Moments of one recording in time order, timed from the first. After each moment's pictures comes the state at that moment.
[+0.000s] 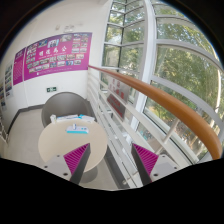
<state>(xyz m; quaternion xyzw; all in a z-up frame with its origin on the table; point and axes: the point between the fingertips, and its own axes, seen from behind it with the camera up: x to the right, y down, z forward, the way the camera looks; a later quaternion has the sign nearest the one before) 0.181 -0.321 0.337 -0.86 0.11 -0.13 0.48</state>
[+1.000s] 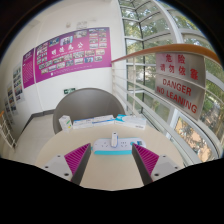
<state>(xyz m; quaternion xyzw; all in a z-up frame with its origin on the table) 0.023 0.049 0.090 -0.85 0.06 -0.01 0.52</state>
